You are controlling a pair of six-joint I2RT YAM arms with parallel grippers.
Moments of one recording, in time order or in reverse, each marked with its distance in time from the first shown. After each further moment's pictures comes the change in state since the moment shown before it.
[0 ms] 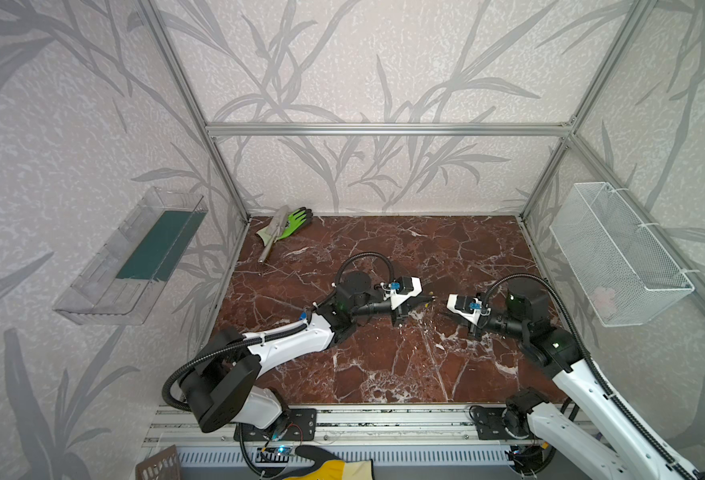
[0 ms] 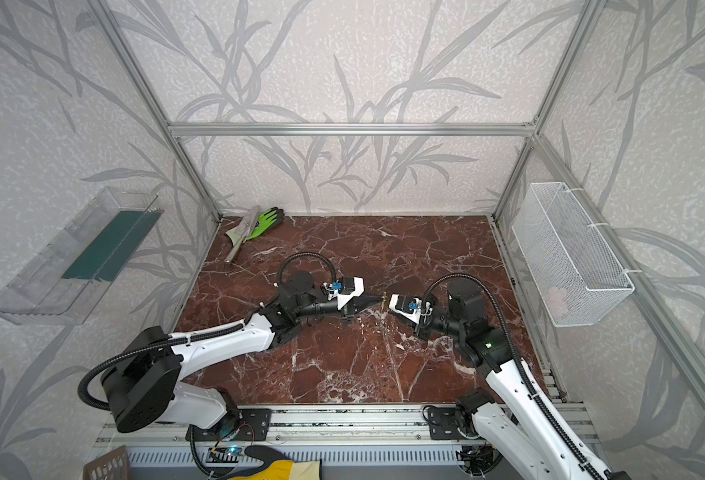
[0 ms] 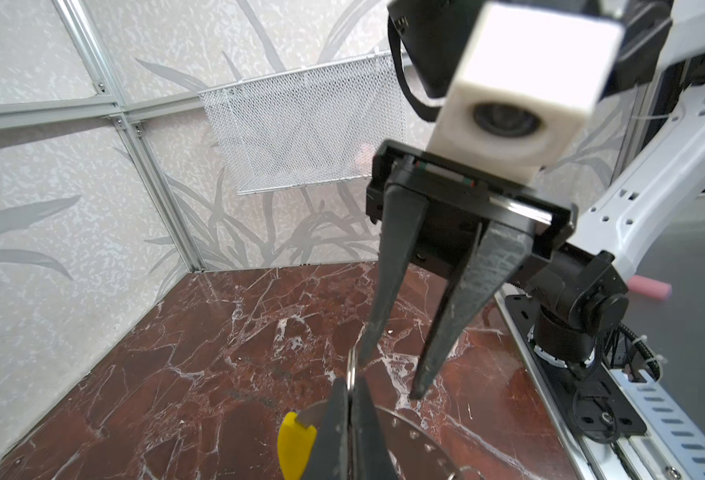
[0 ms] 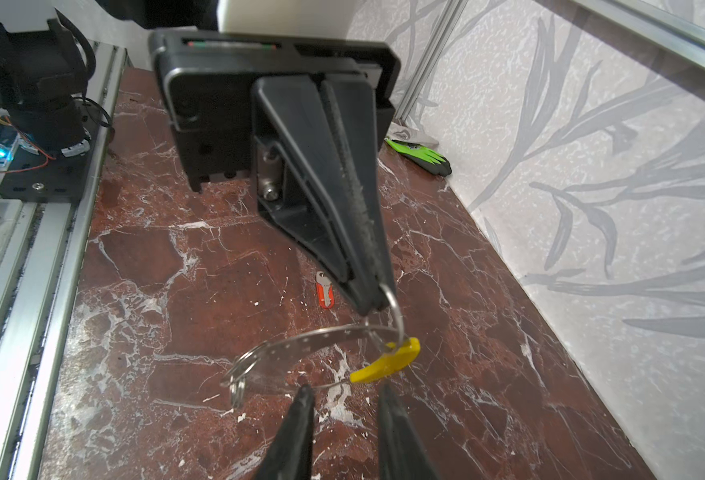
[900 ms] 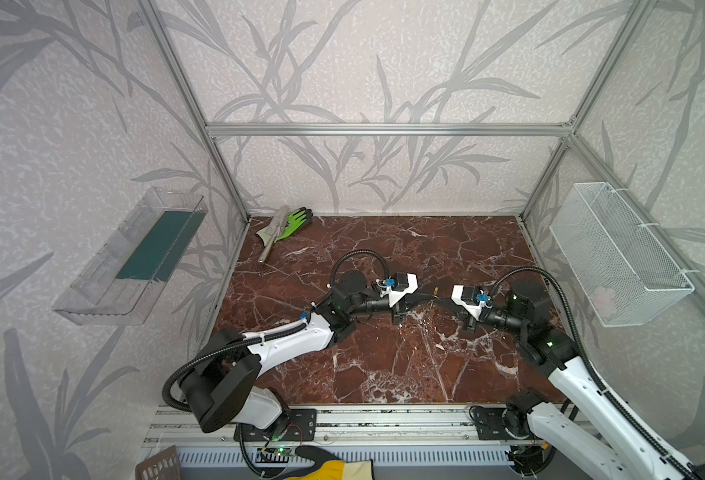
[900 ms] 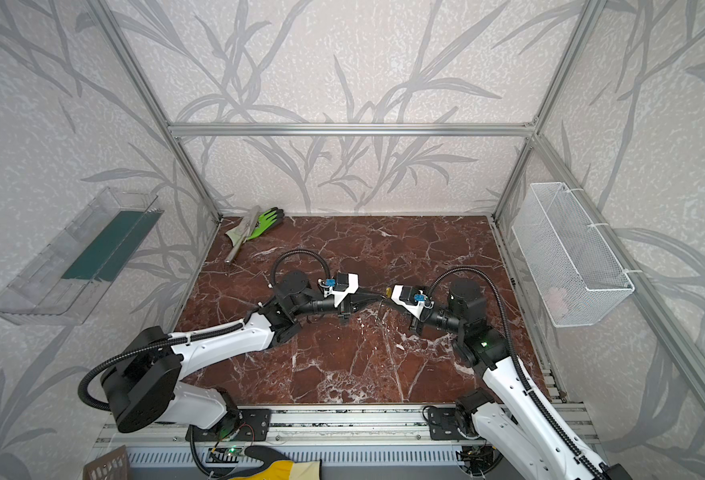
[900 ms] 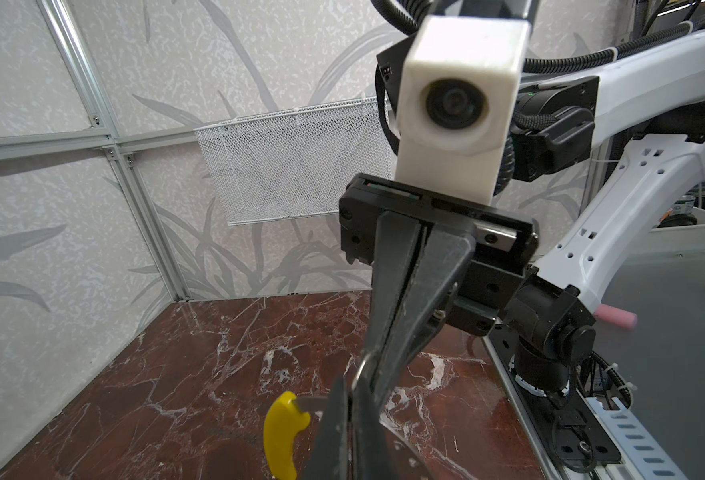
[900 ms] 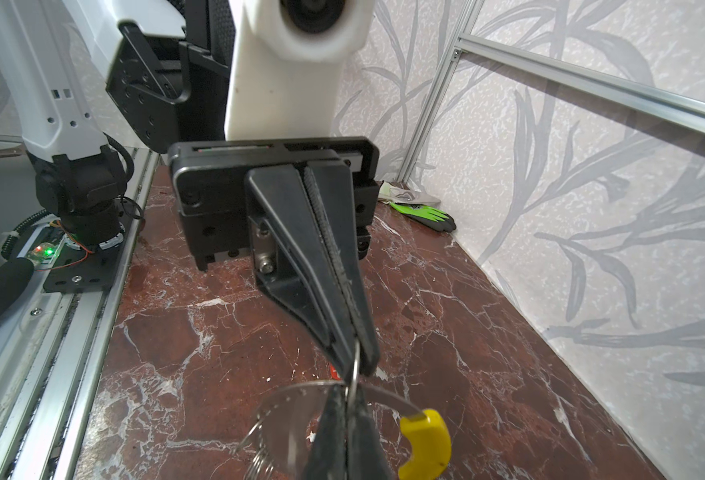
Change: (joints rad) left arm 0.008 0.001 0.000 0.080 0.060 -0.059; right arm -0.001 0.024 -0.028 0.228 -0.112 0.167
